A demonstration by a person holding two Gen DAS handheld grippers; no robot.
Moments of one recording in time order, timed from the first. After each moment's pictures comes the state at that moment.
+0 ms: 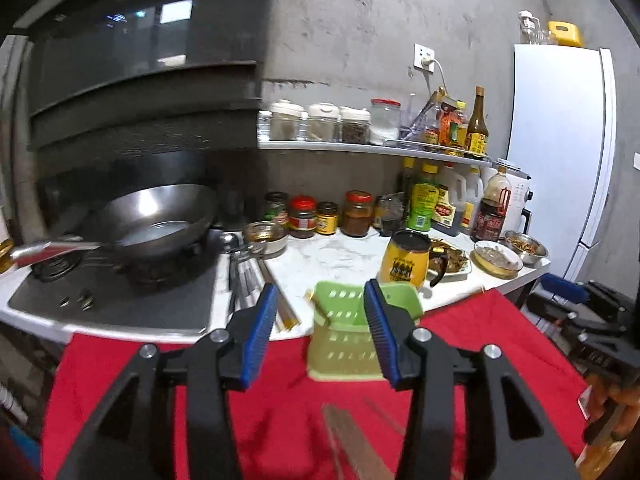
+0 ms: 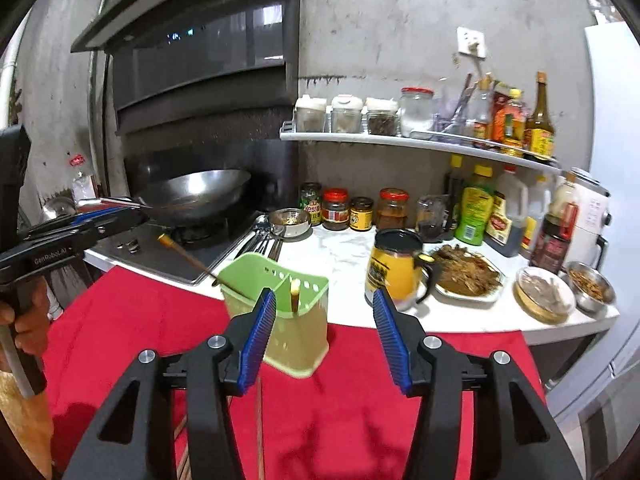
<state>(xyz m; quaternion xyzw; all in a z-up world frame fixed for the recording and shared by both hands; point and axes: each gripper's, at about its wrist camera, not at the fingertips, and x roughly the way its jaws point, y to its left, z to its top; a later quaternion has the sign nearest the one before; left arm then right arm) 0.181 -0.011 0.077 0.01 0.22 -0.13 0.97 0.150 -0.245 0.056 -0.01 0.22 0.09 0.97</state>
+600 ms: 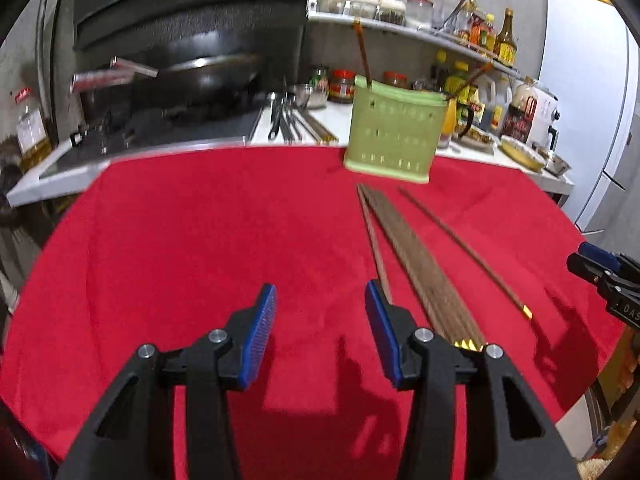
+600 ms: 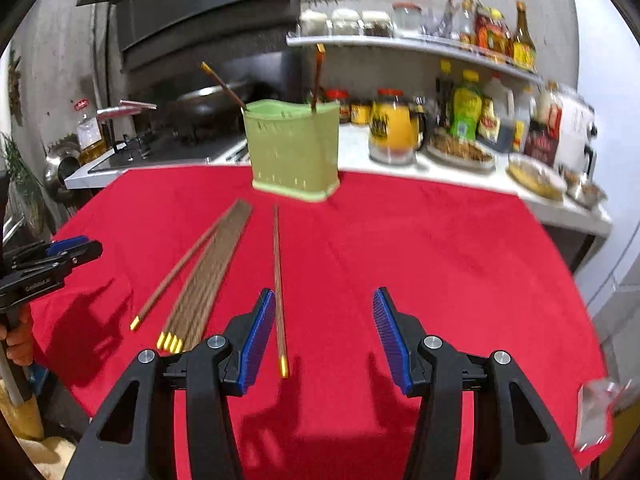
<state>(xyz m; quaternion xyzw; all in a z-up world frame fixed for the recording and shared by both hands) 0.055 0.029 -0.081 0.00 0.37 -0.07 0.93 0.047 -0.241 -0.084 0.00 0.34 0.08 0.94</state>
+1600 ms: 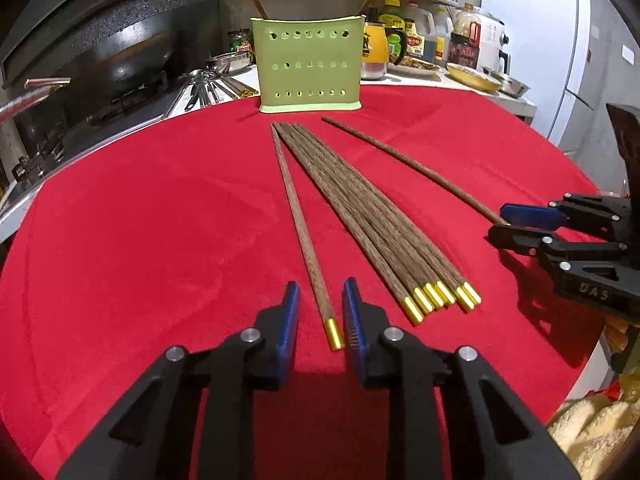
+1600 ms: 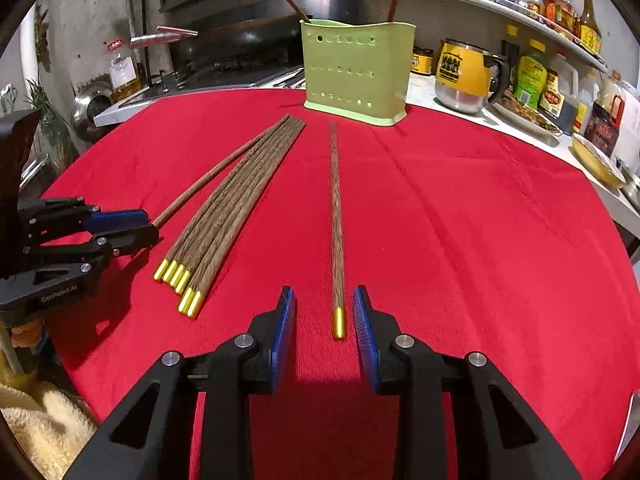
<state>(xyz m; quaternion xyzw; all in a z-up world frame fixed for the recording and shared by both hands) 0.065 -0.032 -0.131 0.08 0.41 -0.16 0.90 0.073 -0.204 -0.135 -0.05 0.40 0.16 0.90</state>
